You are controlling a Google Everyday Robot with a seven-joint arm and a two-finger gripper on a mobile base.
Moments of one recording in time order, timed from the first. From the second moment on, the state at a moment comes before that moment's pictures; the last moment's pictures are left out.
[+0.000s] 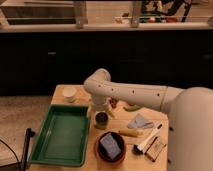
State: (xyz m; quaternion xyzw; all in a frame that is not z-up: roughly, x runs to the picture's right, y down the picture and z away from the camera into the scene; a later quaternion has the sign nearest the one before) arm -0.022 0.141 0.792 -0.27 -0.24 -0.65 0.67
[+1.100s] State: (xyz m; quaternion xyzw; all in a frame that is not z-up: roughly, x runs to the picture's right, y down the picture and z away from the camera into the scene) arm 0.001 0.153 0.809 -0.27 -0.25 -0.63 0.68
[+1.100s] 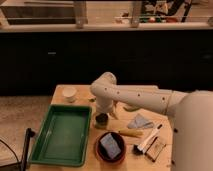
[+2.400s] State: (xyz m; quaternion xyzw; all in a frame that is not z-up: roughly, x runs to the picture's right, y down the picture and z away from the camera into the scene) arm -0.009 0.171 0.827 -0.28 -0.28 -0.64 0.66
